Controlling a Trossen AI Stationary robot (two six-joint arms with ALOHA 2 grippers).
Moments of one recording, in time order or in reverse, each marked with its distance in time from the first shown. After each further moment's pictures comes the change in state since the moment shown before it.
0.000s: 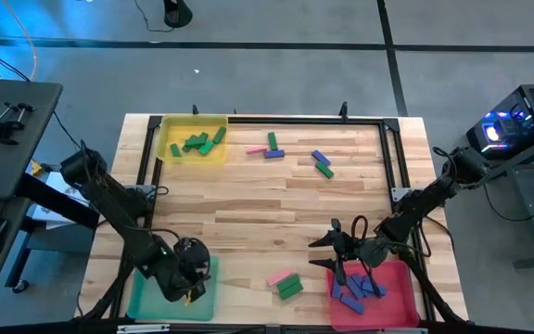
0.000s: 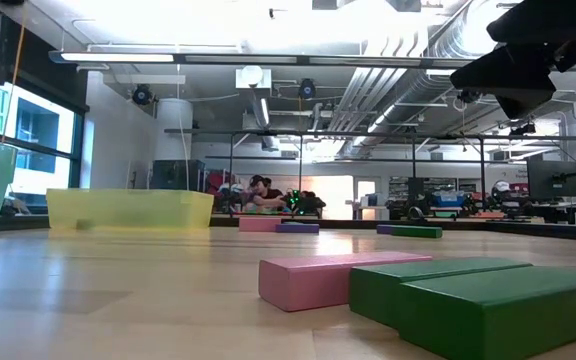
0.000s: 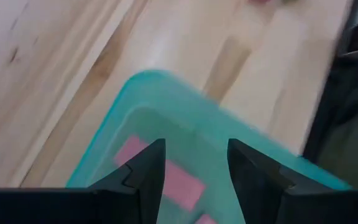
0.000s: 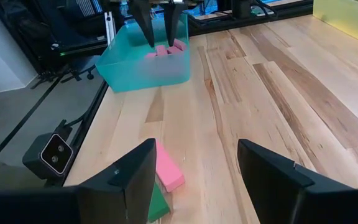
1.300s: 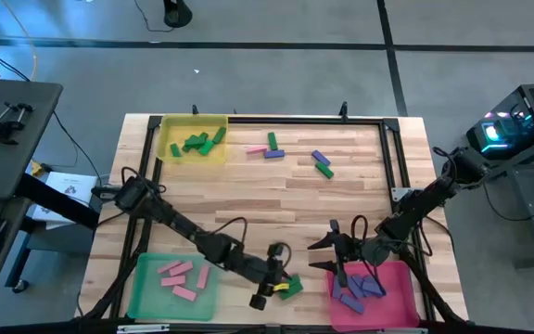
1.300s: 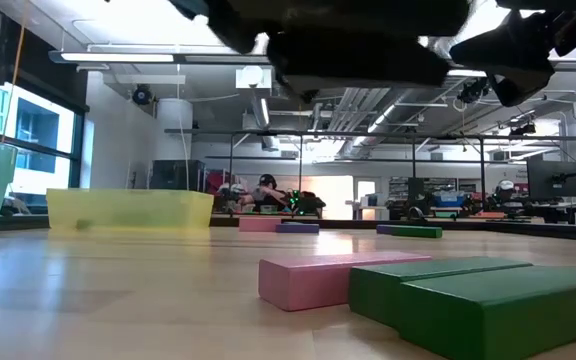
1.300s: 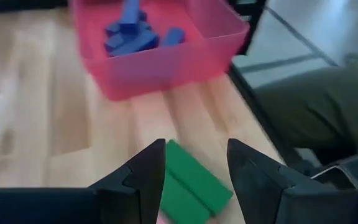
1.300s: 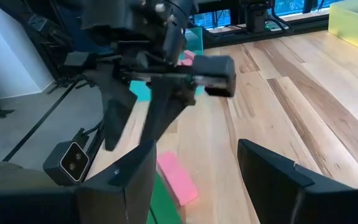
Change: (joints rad) left arm 0.375 0.524 0.356 0.765 0.231 1.181; right arm 0.000 0.000 0.000 0.075 -0.031 -0.060
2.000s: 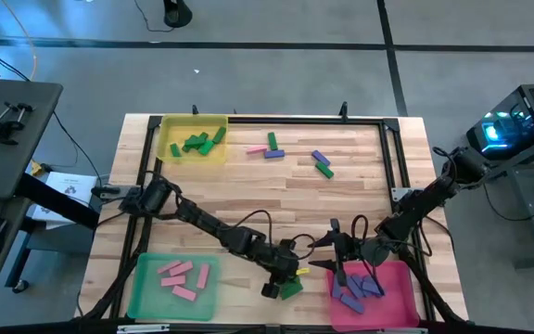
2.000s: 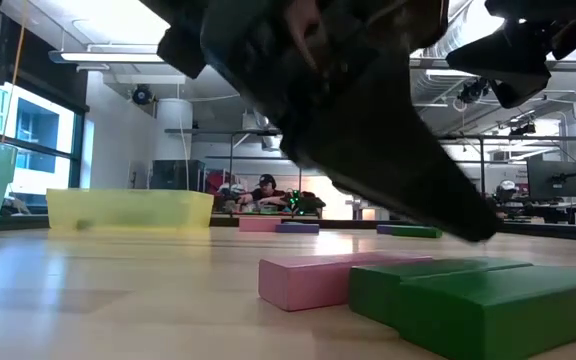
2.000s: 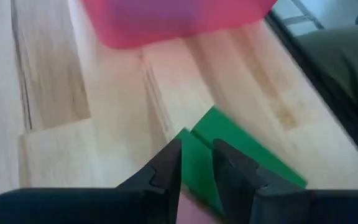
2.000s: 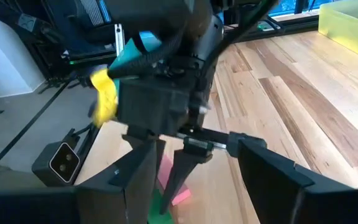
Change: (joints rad) left arm 0.114 0.180 0.157 -0.142 0.215 0.028; right arm 0.000 0.000 0.000 -0.015 0.025 0.002
